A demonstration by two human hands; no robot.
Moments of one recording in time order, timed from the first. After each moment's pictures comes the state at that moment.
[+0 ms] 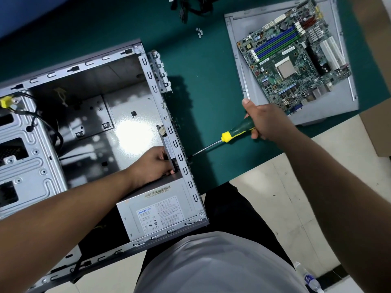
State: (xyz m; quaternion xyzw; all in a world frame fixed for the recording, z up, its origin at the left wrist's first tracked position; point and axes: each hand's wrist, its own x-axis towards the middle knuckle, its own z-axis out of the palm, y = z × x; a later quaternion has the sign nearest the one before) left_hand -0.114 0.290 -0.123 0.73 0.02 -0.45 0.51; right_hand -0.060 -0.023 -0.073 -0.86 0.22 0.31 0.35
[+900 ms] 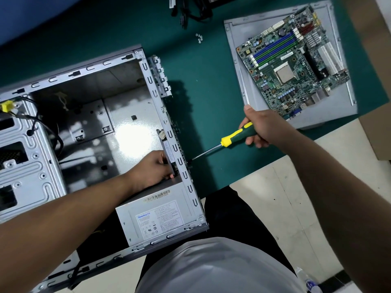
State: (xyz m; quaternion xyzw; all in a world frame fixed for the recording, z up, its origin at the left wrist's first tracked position) left_hand -0.116 0.291 -0.126 0.73 0.05 -0.45 0.50; right_hand -0.062 -0.028 -0.078 -0.79 0.24 0.37 0.42
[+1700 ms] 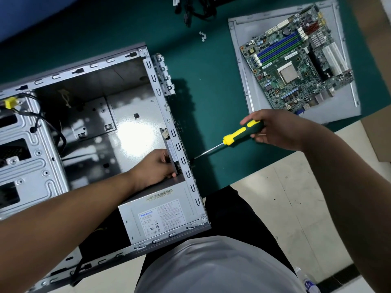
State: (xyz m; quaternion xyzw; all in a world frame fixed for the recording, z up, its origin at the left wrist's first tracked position) left_hand -0.114 0.291 -0.126 0.73 0.04 -0.46 0.51; right_hand -0.057 -0.057 -0.084 -0.76 0.15 0.43 0.47
